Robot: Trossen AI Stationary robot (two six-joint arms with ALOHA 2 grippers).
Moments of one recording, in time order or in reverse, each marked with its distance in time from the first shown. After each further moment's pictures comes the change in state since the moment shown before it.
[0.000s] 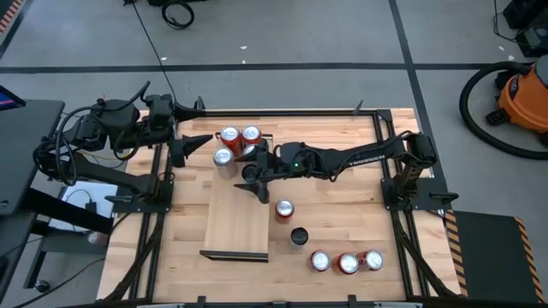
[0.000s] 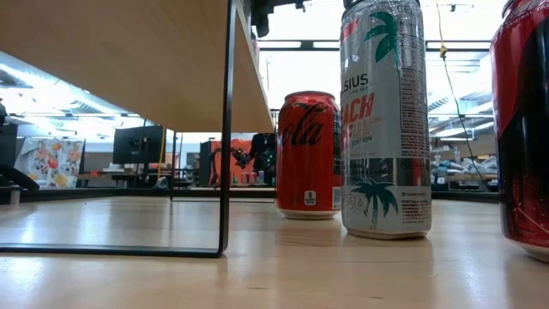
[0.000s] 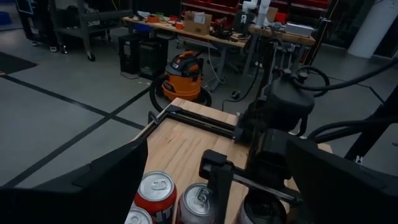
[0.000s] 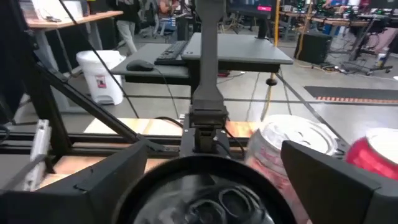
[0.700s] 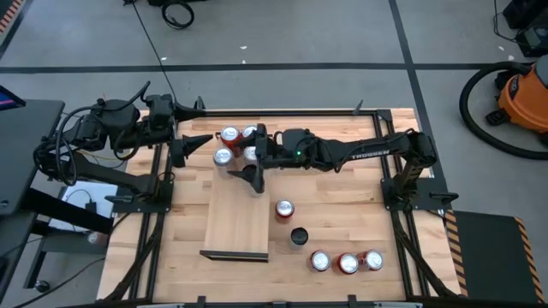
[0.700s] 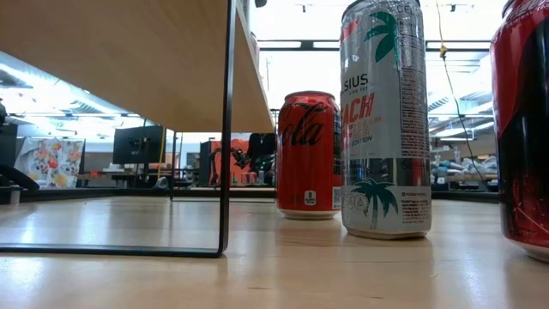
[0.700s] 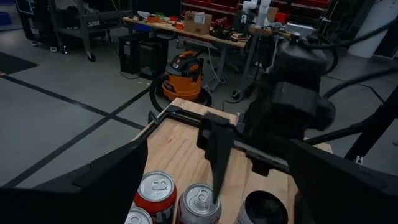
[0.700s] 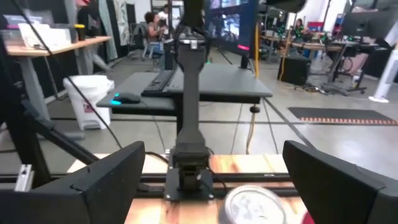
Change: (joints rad) left arm -0.001 0.000 0.000 0.001 0.000 0.001; right arm -0.021 -0.004 0.175 -0.082 0.039 -0.012
